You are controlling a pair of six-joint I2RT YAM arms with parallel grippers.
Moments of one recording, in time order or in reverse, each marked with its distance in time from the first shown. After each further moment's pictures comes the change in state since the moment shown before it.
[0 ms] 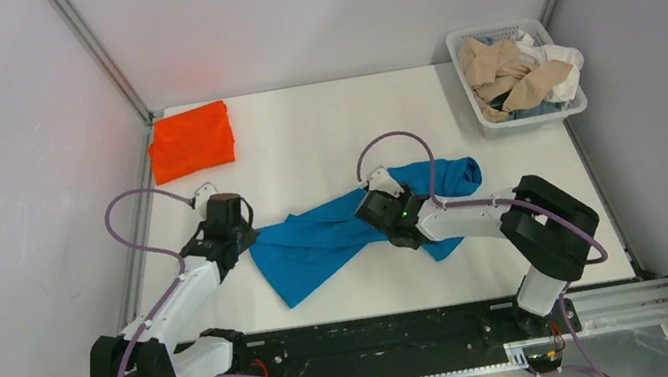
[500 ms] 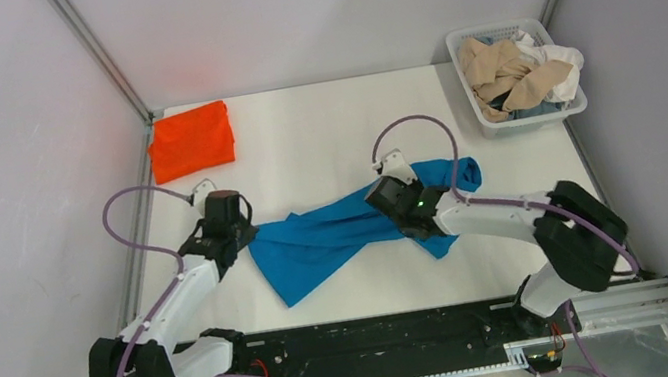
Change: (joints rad) left arm 0.000 -0.005 0.012 -0.006 0.000 0.000; right arm -0.053 -0.089 0.001 -0.058 0.028 0.071
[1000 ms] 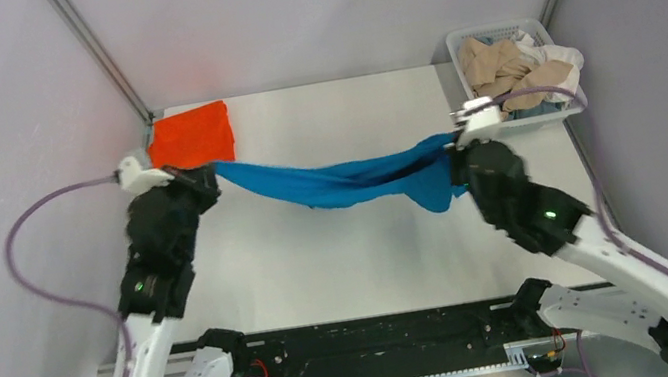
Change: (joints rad) left arm 0.000 -0.341 0.311 -0.021 0.048 0.032; right arm -0.086 -0.665 0.022 0.064 -0.028 -0.191
